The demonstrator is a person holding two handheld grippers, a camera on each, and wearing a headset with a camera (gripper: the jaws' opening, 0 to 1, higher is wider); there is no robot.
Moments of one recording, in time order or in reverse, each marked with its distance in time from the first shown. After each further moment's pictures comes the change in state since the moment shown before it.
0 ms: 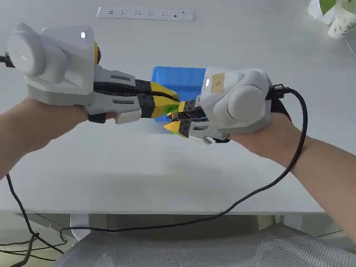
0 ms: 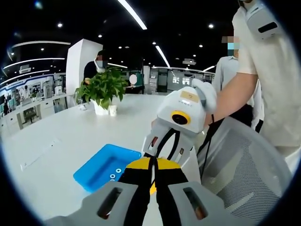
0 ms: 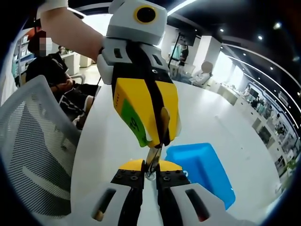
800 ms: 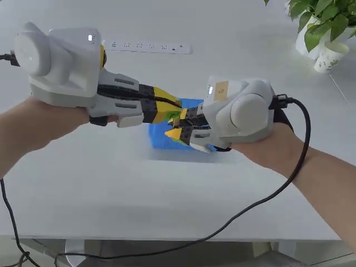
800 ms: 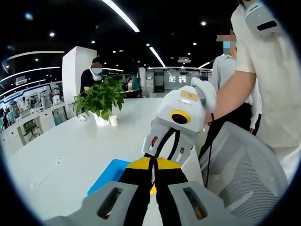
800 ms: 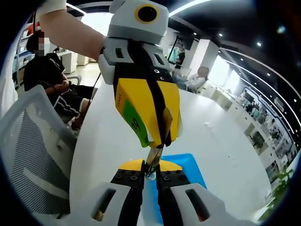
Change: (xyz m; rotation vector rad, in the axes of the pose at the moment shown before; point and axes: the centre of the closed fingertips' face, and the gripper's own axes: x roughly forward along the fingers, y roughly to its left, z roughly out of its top) left arm -0.005 0.008 0.044 0.084 -0.006 -0.008; right arm -0.024 -0.027 0.030 -0.039 -0.002 -0.052
